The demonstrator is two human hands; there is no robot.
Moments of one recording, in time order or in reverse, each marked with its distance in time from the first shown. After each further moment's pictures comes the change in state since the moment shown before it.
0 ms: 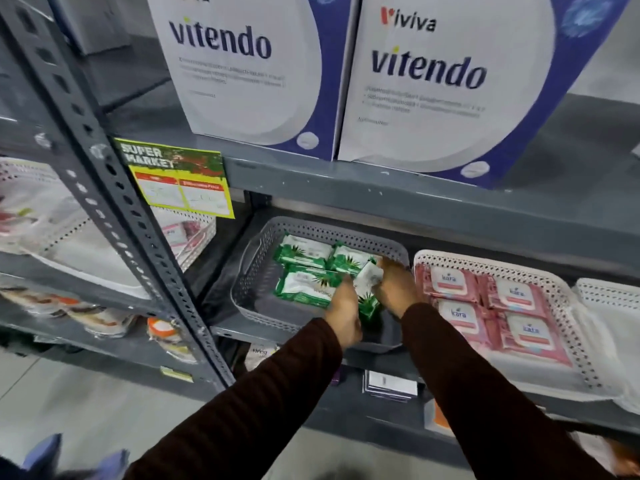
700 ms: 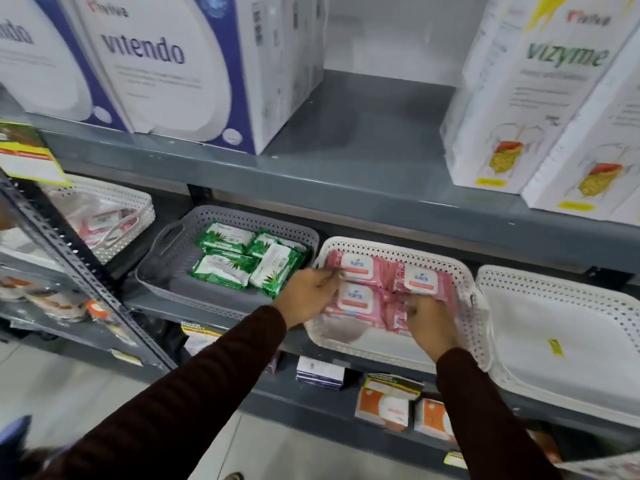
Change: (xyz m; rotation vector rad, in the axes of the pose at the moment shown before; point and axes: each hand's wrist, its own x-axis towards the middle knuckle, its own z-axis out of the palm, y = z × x) left_hand 0.004 -0.077 0.102 1.113 -0.060 0.770; right_hand -0.088 0.248 -0.086 0.151 0.093 0.038
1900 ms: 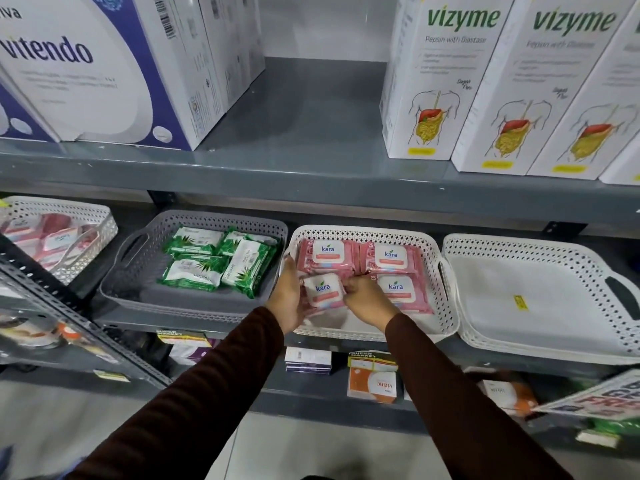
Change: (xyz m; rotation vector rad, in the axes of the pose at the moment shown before) left_hand 0.007 0.001 0.041 -1.031 -0.052 -0.455; right_hand 0.011 -0.033 0.036 0.311 -0.326 0.009
